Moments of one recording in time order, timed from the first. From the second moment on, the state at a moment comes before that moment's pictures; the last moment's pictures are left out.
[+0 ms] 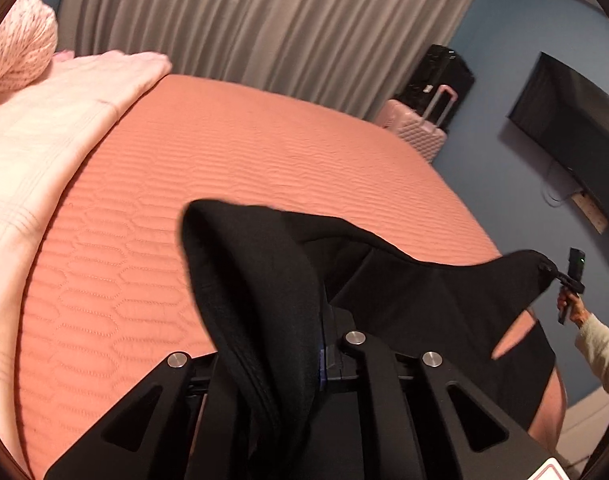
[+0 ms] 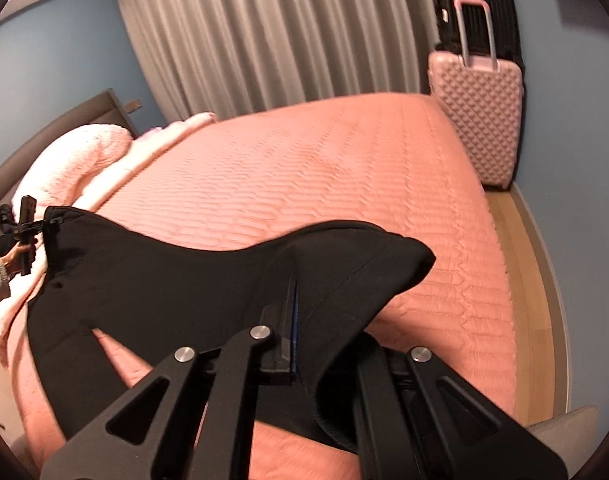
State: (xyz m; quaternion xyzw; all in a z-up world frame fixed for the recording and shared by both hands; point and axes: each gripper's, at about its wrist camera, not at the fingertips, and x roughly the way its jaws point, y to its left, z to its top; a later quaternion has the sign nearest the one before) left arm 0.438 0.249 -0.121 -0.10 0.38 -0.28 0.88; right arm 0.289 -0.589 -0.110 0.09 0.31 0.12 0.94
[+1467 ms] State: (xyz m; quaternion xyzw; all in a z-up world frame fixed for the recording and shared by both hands) left arm 0.138 0.321 -0.157 0.02 0.46 -0.20 0.87; right arm 0.291 -0.240 -0.121 0.13 0.39 0.36 0.84
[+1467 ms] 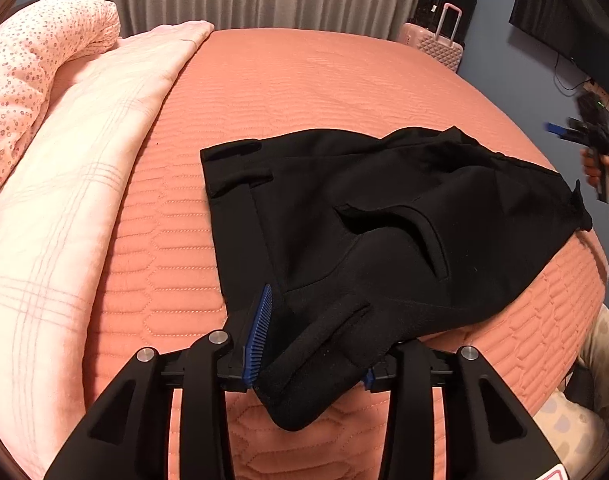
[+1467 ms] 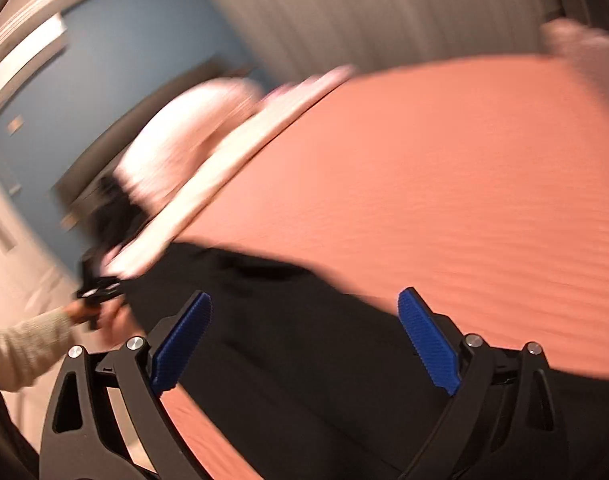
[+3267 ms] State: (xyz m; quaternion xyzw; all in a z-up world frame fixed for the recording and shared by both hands) left arm 0.099 0.171 -0.062 0.06 0.29 -0.23 0.93; right arm 0.181 -0.475 -0.060 0.12 0.35 -0.04 0.93
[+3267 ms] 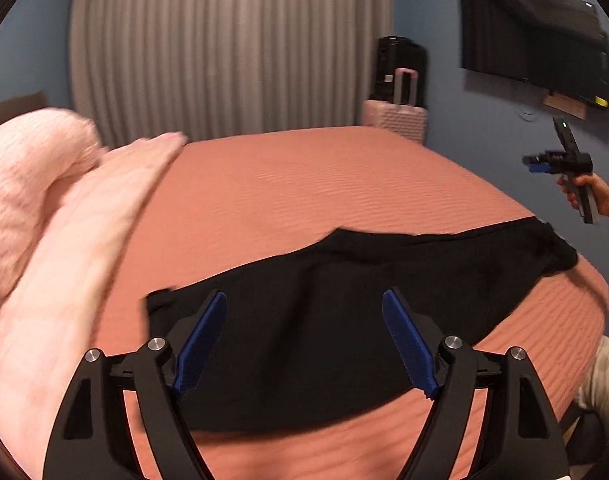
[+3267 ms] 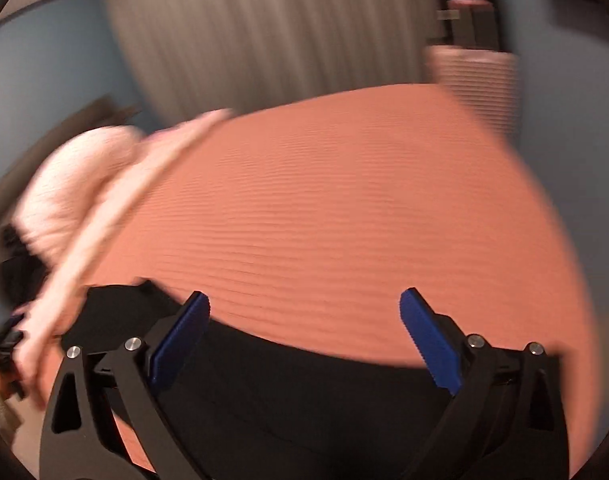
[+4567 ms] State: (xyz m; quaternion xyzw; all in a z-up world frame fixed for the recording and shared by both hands) left arm 0.111 -0.153 -0.109 0.02 0.36 -0.31 0.88; right arm 0.169 -0.589 -0.179 0.01 0.43 0.31 0.85
